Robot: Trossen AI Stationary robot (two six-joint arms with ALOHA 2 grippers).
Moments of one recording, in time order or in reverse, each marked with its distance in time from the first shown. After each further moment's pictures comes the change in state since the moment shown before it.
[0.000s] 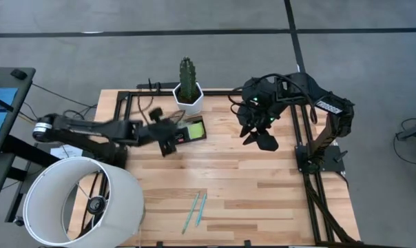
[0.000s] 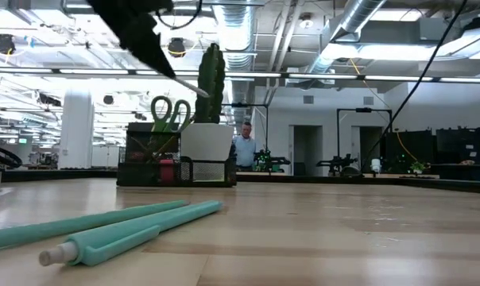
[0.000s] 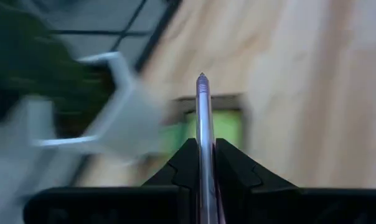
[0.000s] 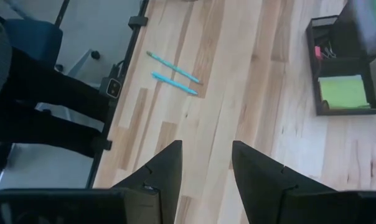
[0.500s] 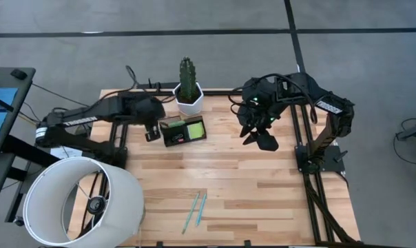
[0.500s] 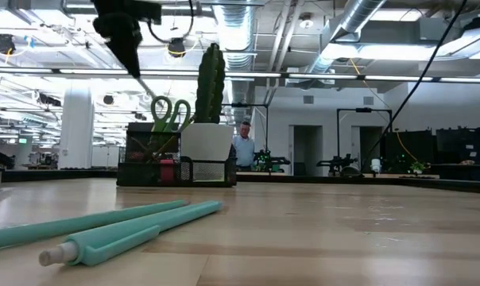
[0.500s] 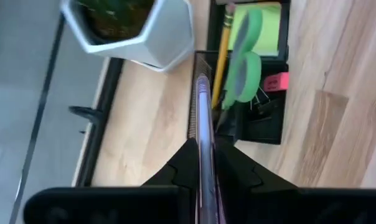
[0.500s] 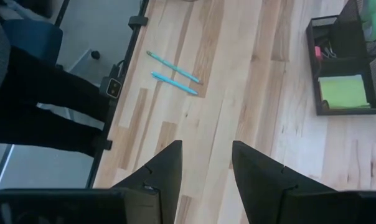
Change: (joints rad) left arm 0.268 0.045 0.340 -0.676 0.203 0.123; right arm 0.000 0.000 0.000 -0.001 0.000 0.000
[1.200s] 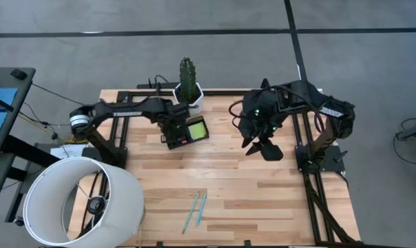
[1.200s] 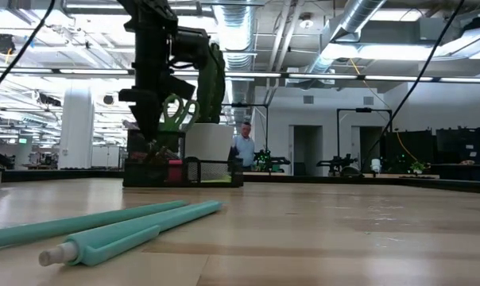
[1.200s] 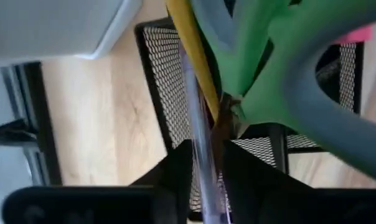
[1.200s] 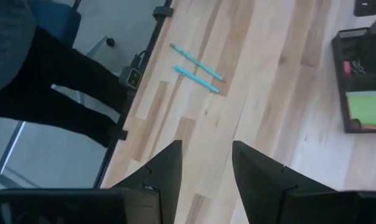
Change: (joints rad) left arm 0.107 0.440 -0.030 0.132 0.071 0.193; right arm 0.099 0.000 0.000 0.000 -0.002 0.003
